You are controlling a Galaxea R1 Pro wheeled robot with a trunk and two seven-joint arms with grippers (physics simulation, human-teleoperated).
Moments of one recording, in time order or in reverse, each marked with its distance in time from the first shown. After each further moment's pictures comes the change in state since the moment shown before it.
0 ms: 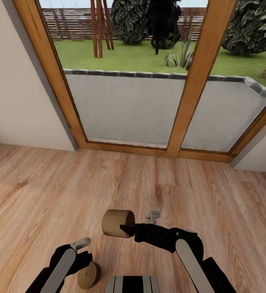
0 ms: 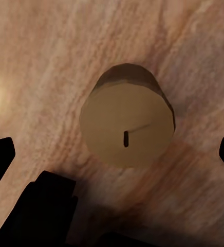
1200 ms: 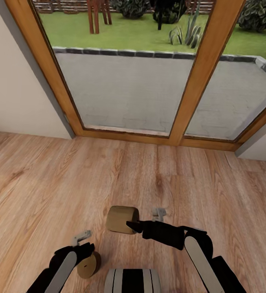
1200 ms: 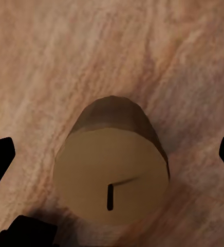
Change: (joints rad) left arm -0.002 0.000 -0.002 0.032 -0.178 -0.181 -0.225; right arm 0.002 -0.037 -0.071 -0.008 -0.014 0.015 0.121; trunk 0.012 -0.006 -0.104
